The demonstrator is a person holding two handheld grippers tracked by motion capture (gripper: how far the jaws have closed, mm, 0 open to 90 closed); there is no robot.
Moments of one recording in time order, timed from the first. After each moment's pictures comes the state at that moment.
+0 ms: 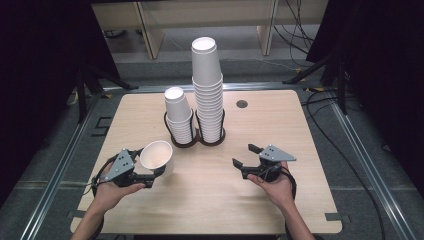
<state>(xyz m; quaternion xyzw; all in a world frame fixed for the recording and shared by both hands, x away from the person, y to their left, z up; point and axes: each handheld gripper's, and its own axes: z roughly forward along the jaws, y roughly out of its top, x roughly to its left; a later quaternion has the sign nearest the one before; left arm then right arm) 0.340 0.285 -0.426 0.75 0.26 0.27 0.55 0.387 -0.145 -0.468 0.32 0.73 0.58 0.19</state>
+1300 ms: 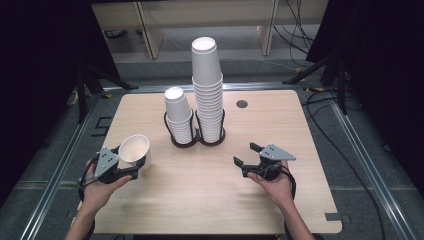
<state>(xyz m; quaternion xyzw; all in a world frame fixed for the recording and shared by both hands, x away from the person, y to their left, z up) 0.350 0.329 -0.439 0.71 0.37 0.35 0.48 0.390 -0.146 -0.470 0.34 0.73 0.57 0.20</state>
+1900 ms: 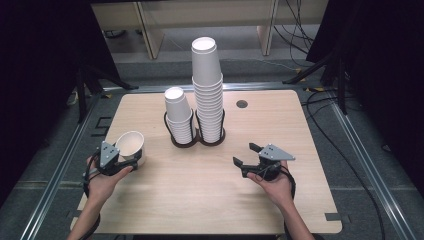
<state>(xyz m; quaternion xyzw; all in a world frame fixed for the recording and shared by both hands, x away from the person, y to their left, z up) 0.378 0.337 -0.458 0.69 0.45 0.37 0.44 0.391 -0.144 -0.471 0.33 0.73 0.57 0.20</state>
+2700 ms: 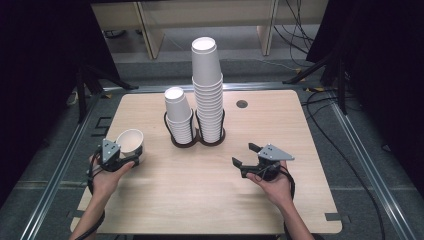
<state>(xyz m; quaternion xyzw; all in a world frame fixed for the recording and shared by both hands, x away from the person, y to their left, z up) 0.391 0.339 -0.467 0.67 0.48 0.37 0.44 0.388 -0.141 -0.470 0.34 0.73 0.57 0.19</state>
